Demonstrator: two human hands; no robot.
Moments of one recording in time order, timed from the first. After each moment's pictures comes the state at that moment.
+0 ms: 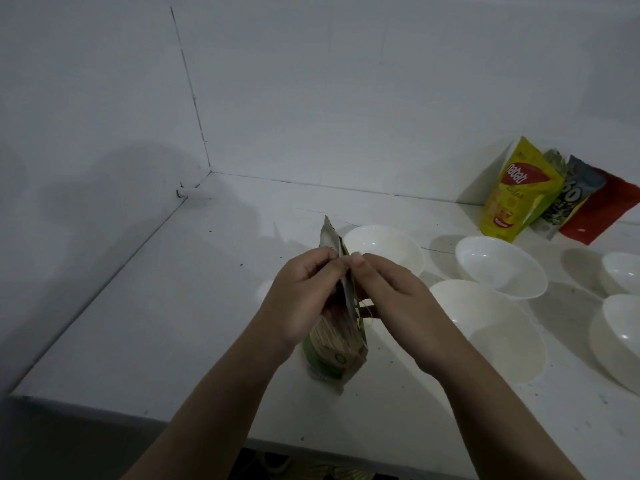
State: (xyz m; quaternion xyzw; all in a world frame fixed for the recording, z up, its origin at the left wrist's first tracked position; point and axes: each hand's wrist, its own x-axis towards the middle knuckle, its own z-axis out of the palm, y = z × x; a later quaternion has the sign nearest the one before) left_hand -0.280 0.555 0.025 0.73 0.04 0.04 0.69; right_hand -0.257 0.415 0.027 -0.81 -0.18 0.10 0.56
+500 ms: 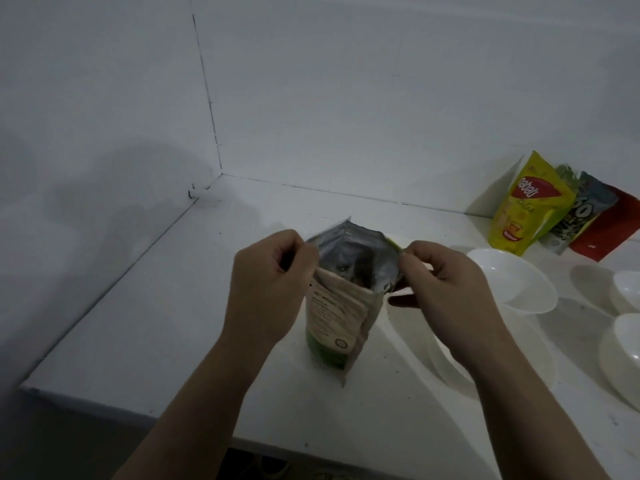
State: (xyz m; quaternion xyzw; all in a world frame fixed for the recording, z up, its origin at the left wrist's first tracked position) left_hand -0.287 0.584 0.031 0.80 0.02 0.31 0.50; right_hand -0.246 0.402 0.048 -0.82 -0.13 -0.01 0.56
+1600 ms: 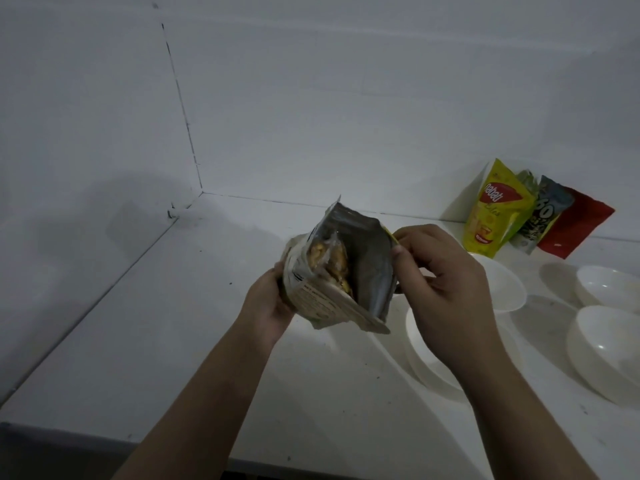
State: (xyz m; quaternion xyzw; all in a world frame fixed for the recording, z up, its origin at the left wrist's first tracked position) left_hand -0.218 0.585 -0.030 0.44 0.24 0.00 0.87; right_hand -0.251 0.380 0.058 -0.81 -0.25 -0.23 0.48
